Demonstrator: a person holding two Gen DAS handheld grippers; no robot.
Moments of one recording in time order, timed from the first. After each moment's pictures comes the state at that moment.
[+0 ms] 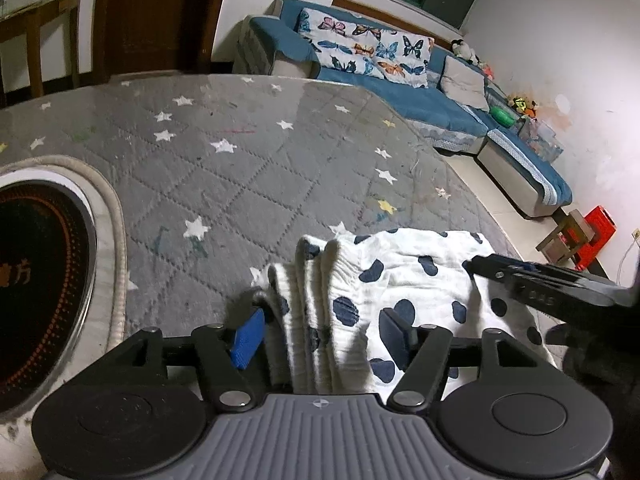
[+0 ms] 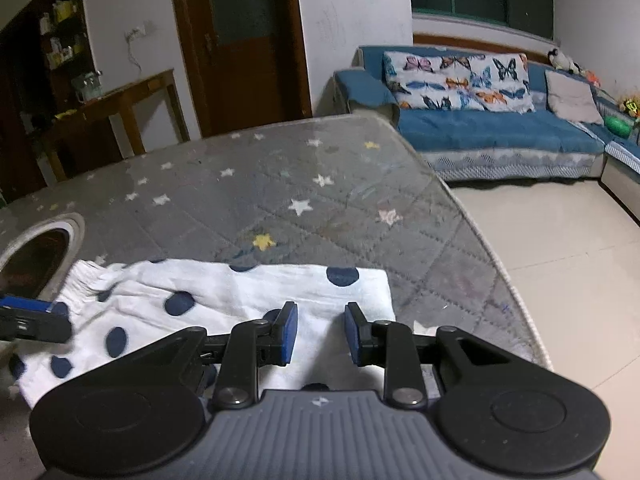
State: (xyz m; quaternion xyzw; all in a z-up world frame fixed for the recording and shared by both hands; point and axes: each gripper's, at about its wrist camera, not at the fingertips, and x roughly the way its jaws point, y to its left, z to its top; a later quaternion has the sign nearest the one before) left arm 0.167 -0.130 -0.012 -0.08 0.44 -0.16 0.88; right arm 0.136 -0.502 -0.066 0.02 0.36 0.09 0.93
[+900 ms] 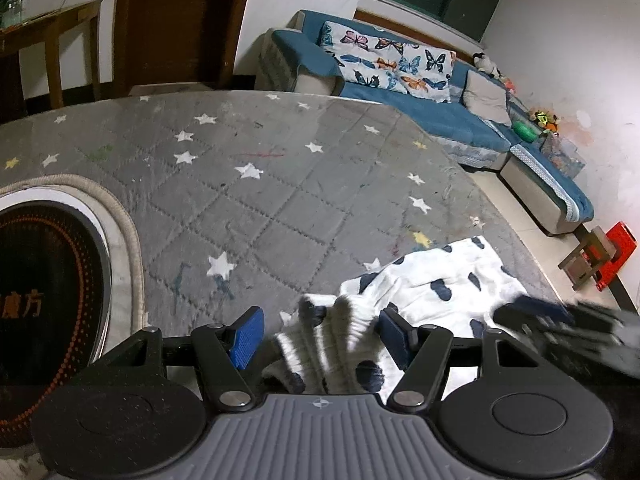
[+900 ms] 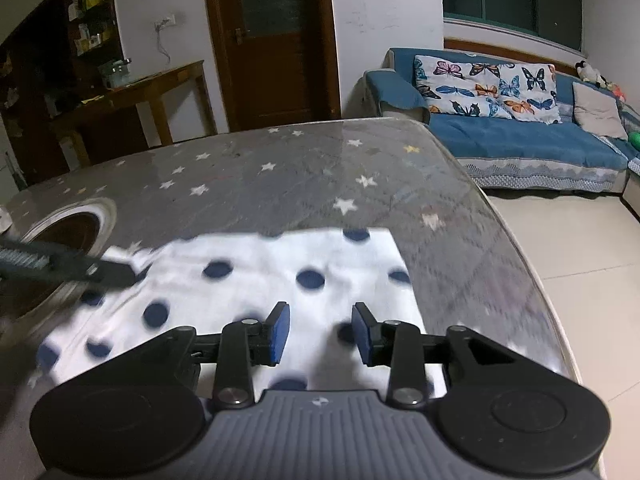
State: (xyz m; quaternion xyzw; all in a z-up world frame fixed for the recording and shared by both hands) left arm 0.192 -0.124 -0.020 -0.08 0.42 -0.13 0.89; right arm 0.111 -0.484 -0.059 0.01 0.36 0.13 0.92
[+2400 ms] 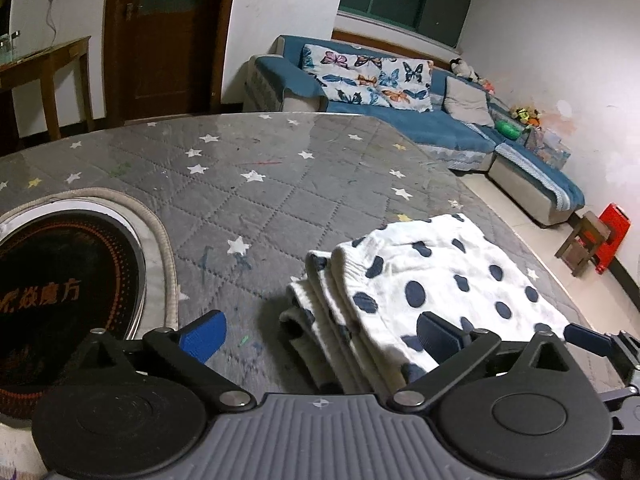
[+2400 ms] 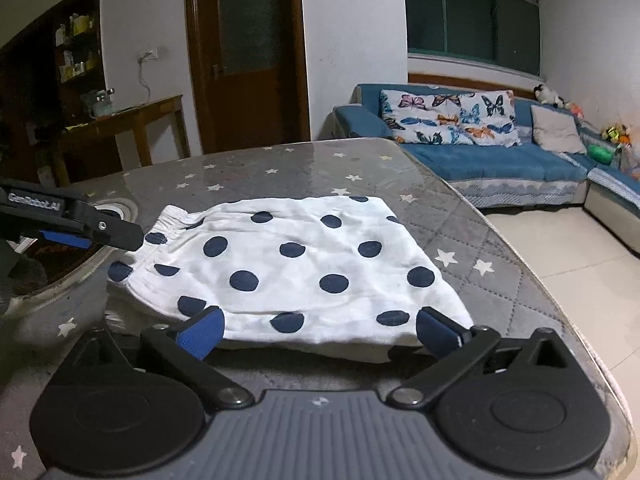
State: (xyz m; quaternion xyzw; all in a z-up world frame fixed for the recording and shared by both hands) left arm 0.131 -0.106 -0.011 -0.05 0.38 -0.15 0.91; right arm 0.011 -0.458 -0.066 0.01 0.29 0.07 0.95
